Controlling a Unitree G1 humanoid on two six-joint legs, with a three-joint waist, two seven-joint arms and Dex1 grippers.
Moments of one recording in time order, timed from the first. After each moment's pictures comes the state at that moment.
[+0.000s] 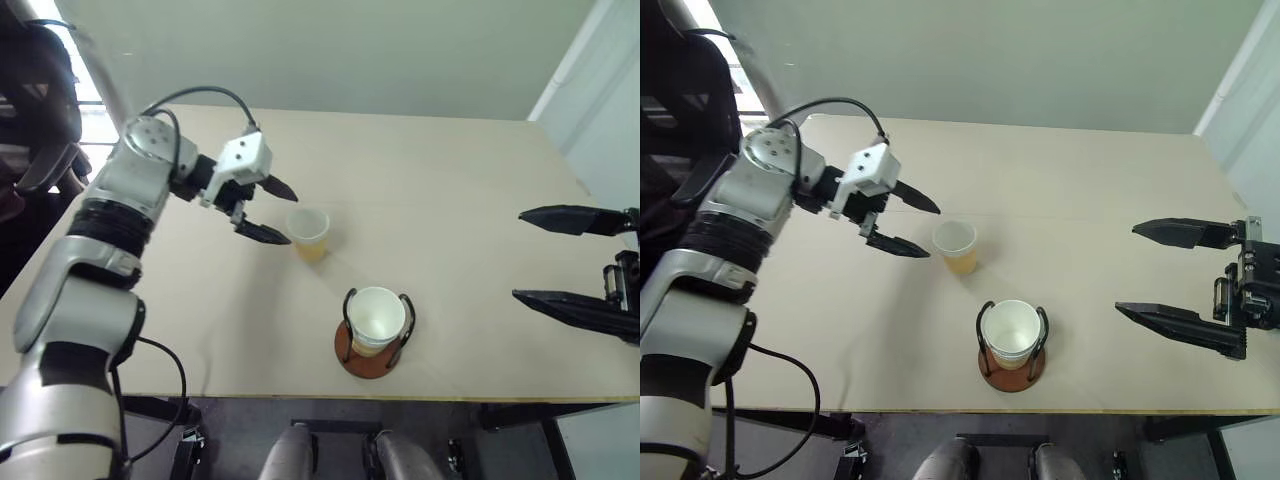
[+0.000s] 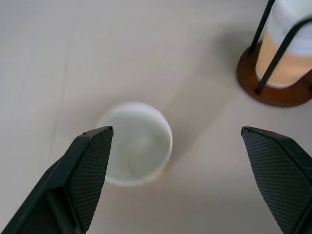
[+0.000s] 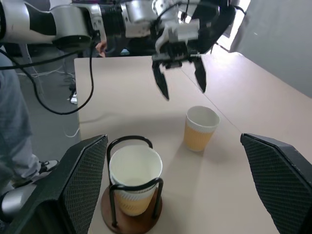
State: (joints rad) left arm -1.26 0.72 -0.50 0.84 -0.24 -0.04 -1.57; right arm -0.08 -1.11 -0.75 -0.59 1.15 0.75 1.06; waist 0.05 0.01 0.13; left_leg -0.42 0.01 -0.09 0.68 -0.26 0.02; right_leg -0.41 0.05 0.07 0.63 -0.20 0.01
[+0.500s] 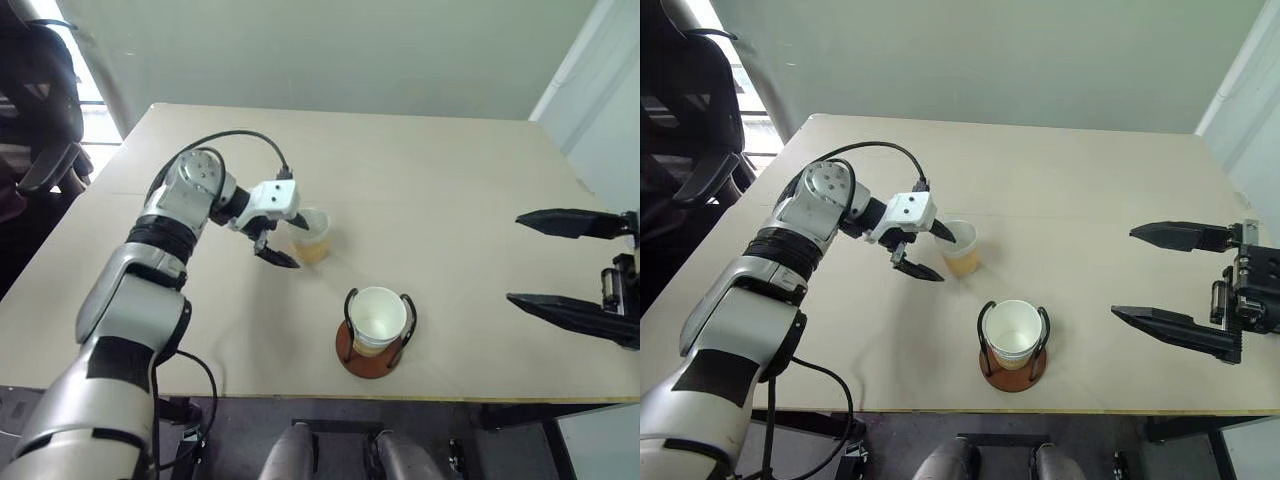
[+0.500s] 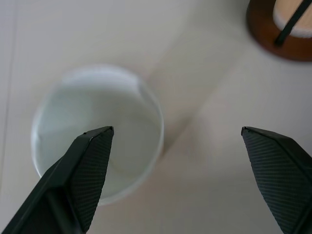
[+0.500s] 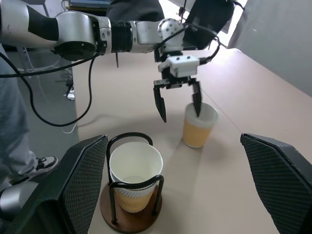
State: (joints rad) left arm -1.25 0.59 -0.46 1.09 0.03 -0.28 -1.52; right arm -0.03 -1.11 -0.80 -0.64 1.16 0.78 1.04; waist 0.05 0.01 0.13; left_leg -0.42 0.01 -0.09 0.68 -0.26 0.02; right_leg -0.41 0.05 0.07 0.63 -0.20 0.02
